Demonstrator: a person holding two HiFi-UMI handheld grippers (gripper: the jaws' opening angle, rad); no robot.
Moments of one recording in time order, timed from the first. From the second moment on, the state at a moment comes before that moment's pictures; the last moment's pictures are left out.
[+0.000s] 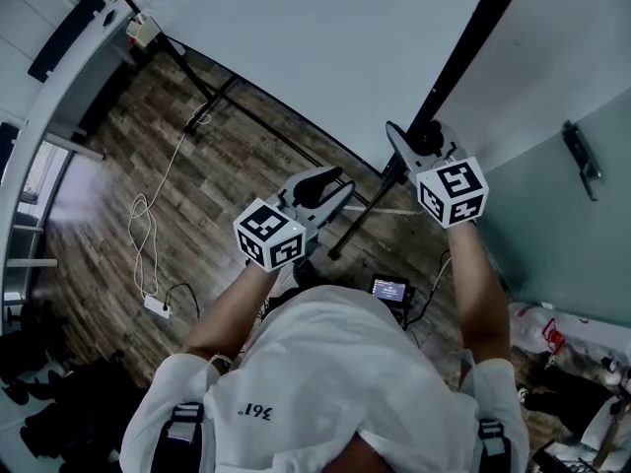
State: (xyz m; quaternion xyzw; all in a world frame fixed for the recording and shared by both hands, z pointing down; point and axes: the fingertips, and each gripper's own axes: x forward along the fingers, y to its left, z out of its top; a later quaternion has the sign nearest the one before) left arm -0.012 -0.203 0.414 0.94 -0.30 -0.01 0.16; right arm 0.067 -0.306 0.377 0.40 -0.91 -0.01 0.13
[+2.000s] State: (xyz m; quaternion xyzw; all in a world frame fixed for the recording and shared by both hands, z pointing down) left arm 0.029 -0.219 0.419 0.96 -0.22 -0.03 0.15; right arm 0.126 -0.272 0.394 0.46 -0.88 -0.01 0.13
